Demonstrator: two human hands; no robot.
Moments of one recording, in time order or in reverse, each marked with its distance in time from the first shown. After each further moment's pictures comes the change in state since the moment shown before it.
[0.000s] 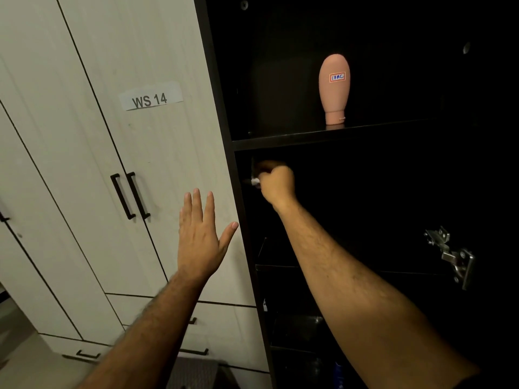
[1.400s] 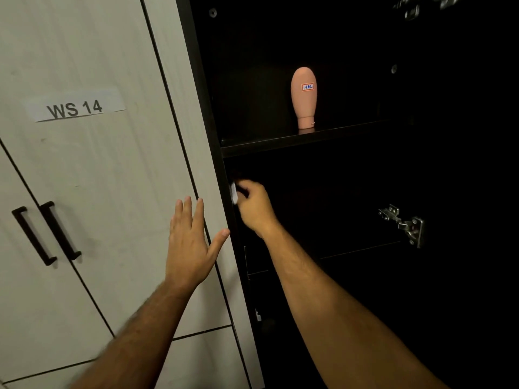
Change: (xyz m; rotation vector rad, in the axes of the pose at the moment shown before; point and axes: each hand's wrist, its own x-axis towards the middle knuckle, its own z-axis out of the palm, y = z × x) left_hand 0.036 -0.026 0.030 -0.358 -0.074 0.245; right_hand -0.028 0.024 0.025 -0.171 0.104 -0.068
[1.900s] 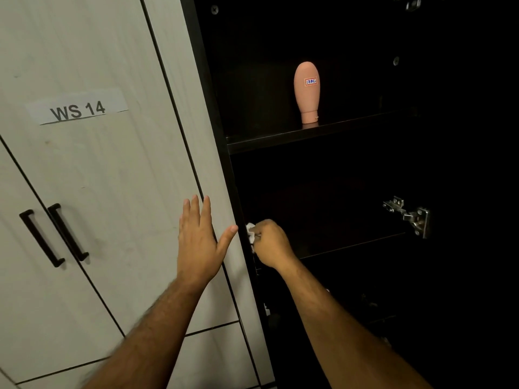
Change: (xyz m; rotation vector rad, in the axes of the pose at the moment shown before) left_hand -0.002 0.005 -0.003 -0.070 -0.003 -0.022; right_hand -0.051 0.059 0.003 -0.402 -0.028 0.101
